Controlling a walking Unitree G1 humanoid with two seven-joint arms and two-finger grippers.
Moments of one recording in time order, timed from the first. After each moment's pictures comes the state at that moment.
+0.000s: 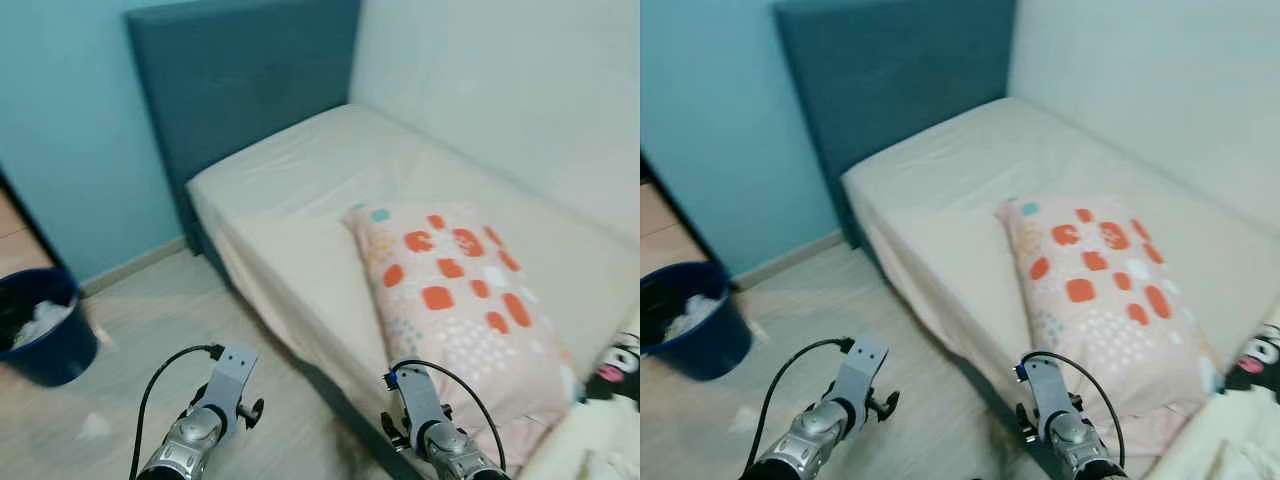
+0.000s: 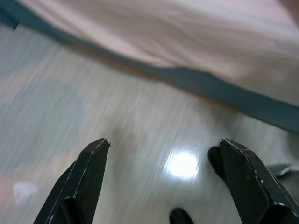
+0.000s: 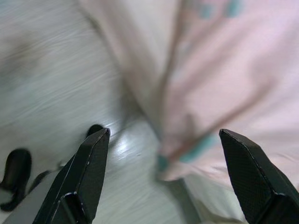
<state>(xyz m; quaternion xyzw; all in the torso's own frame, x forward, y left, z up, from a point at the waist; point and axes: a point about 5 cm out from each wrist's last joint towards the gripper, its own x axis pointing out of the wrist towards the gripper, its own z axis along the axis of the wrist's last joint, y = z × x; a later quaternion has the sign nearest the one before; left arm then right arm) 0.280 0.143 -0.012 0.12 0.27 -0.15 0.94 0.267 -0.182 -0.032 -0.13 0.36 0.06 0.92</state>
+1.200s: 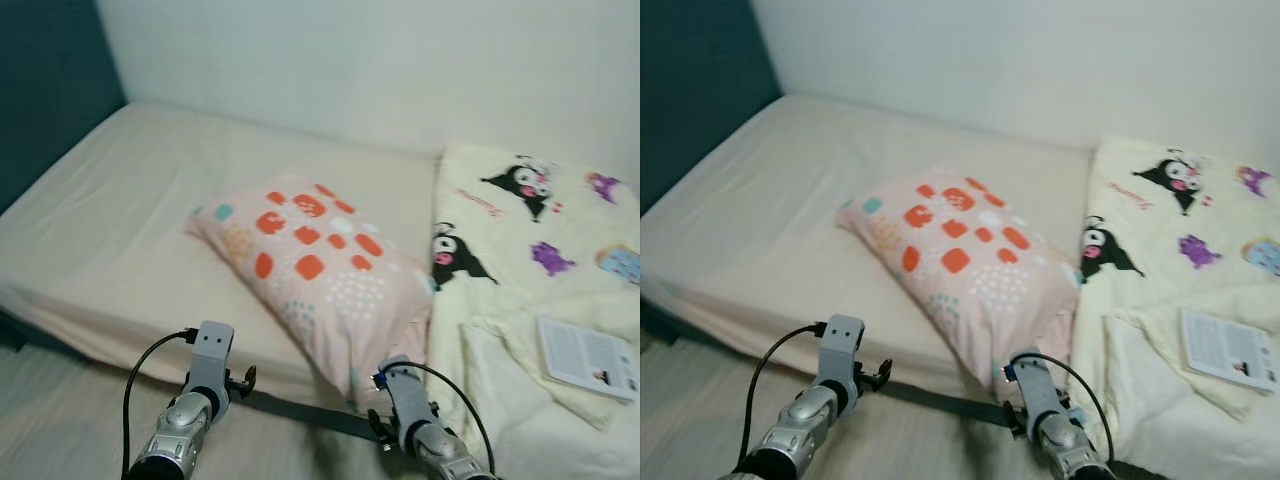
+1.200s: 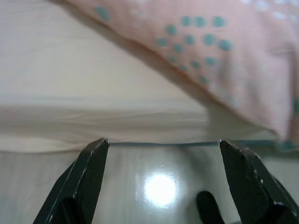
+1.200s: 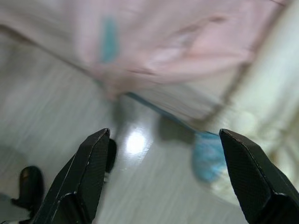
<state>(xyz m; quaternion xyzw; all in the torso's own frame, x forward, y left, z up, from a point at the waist) 0.292 0.150 0.002 0.01 0.22 -0.10 0.97 0.264 -0.171 -0.032 -0.13 0.33 0.08 0.93</state>
